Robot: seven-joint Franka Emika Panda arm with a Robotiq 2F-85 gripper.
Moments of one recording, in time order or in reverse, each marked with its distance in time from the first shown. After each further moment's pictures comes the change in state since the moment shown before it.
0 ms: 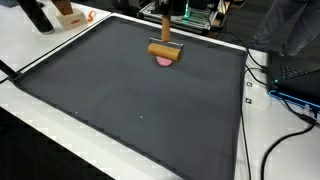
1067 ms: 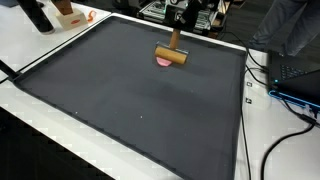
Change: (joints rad) arm 0.087 0.173 0.073 0.115 -0.163 -0.207 -0.090
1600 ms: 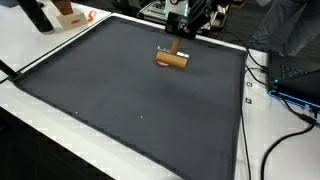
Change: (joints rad) arm 0.025 0.088 0.010 0.067 -0.058 -0.043 -0.070
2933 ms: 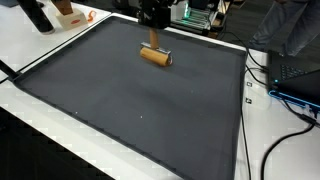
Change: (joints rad) arm -0.177 -0.091 -0.098 -0.002 0.281 0.108 0.007
